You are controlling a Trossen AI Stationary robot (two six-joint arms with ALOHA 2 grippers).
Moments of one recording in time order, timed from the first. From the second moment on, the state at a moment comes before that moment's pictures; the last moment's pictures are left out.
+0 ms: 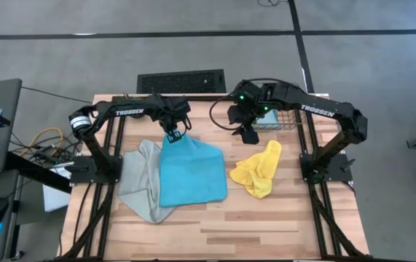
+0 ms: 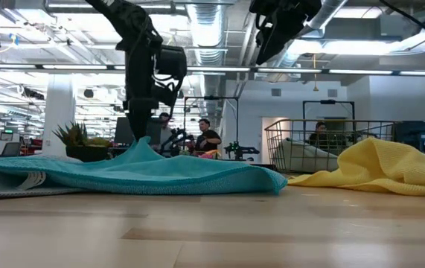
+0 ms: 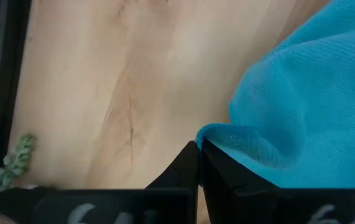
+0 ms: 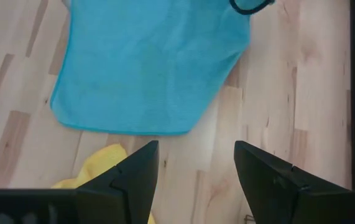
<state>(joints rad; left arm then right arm) 0.49 1.72 1.21 -0.91 -0.17 0.09 -0.32 1.57 1.56 -1.04 -0.27 -0.48</state>
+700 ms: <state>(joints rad) 0.47 1.66 1.24 -0.98 -0.25 0.04 -0.29 1.57 1.56 -1.07 -0.20 -0.48</state>
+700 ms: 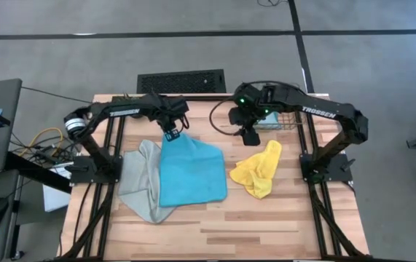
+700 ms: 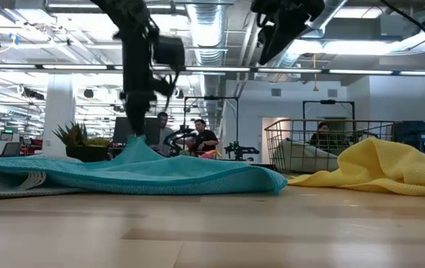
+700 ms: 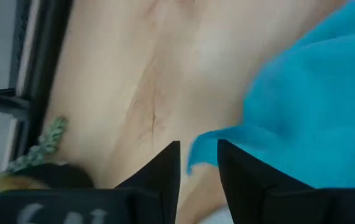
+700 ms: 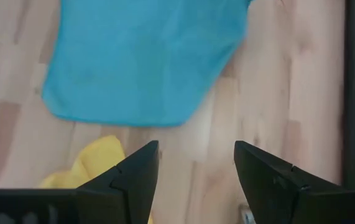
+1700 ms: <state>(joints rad) -0.52 1.36 1.21 -1.14 -0.31 -0.79 -0.02 1.46 1.42 -1.11 -0.05 -0.34</state>
